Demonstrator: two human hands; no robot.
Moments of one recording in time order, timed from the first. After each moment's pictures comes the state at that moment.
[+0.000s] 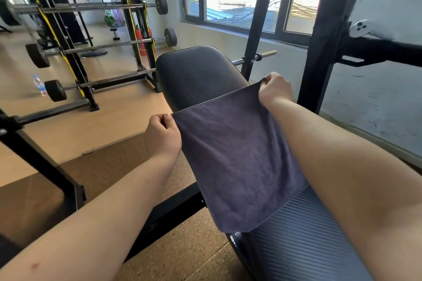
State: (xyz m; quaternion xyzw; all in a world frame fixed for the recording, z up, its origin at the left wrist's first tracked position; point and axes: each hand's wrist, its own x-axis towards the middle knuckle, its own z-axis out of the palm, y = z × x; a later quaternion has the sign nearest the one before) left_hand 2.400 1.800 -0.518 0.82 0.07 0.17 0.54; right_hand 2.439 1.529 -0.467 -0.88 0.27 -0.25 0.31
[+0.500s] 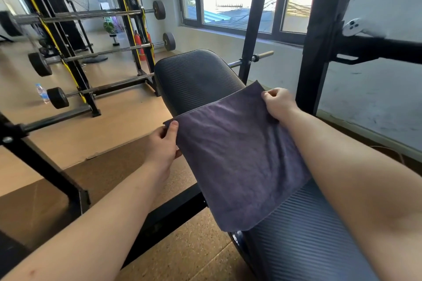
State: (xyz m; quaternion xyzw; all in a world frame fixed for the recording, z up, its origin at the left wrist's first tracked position) left_hand 2.389 1.810 -0.517 0.70 0.07 0.00 0.71; right_hand 2.411 1.506 -0.489 -0.83 0.22 -0.21 0.47
